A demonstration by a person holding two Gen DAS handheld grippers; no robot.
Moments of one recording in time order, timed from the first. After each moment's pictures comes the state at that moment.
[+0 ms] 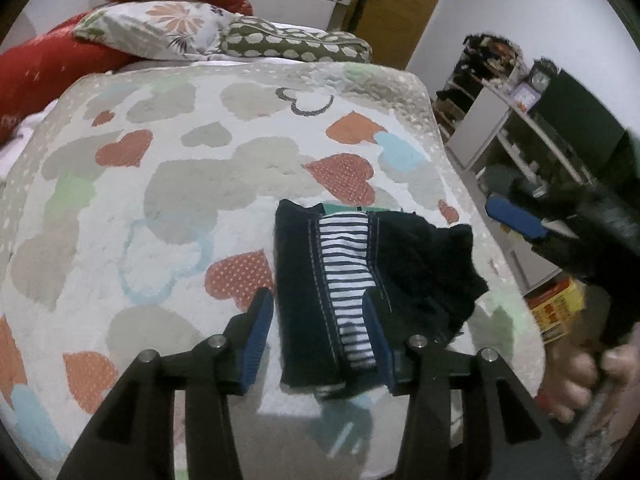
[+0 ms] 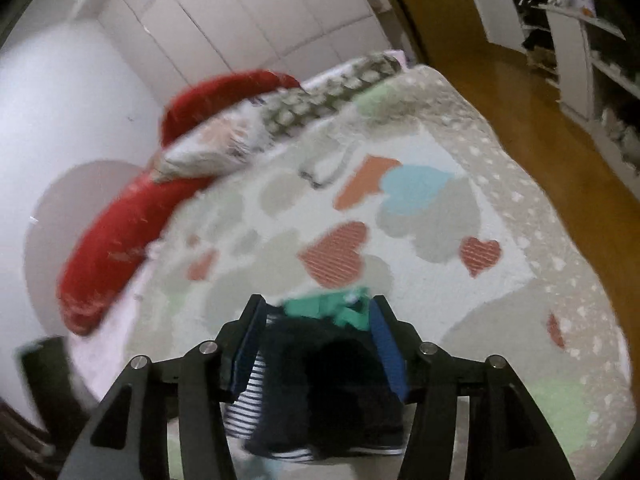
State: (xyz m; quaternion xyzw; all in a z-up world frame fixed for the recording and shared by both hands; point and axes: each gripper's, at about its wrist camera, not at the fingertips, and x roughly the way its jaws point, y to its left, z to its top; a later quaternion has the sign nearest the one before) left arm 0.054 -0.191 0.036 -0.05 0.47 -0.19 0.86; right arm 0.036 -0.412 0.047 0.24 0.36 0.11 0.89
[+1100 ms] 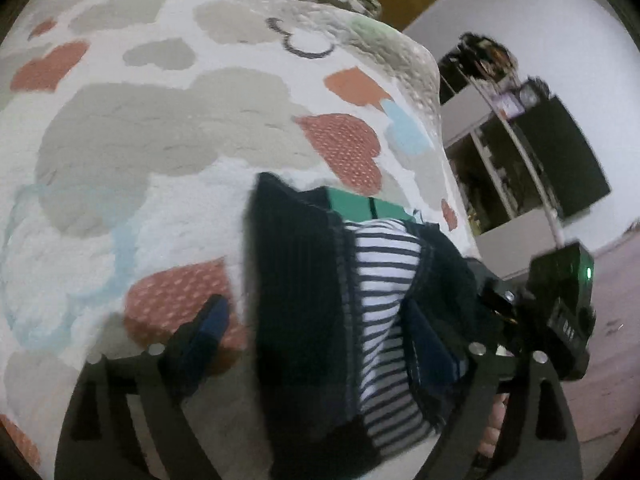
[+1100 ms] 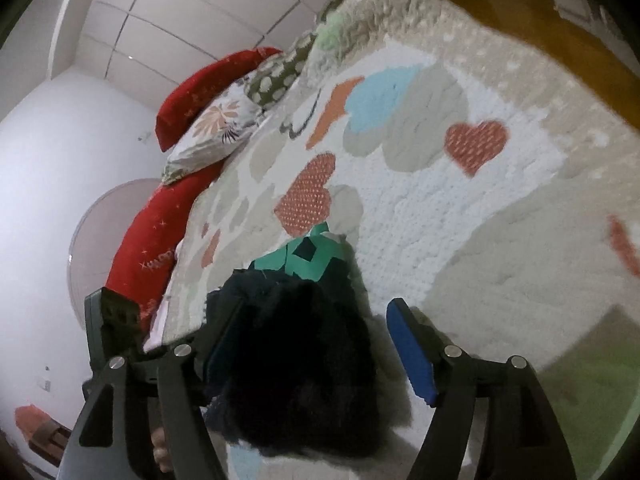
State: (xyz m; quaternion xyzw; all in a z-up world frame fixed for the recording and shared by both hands) left arm 0.129 -0.195 -0.032 -0.15 0.53 -0.26 0.79; right arm 0.063 -0.442 -0.062 0.36 0.41 0.17 0.82
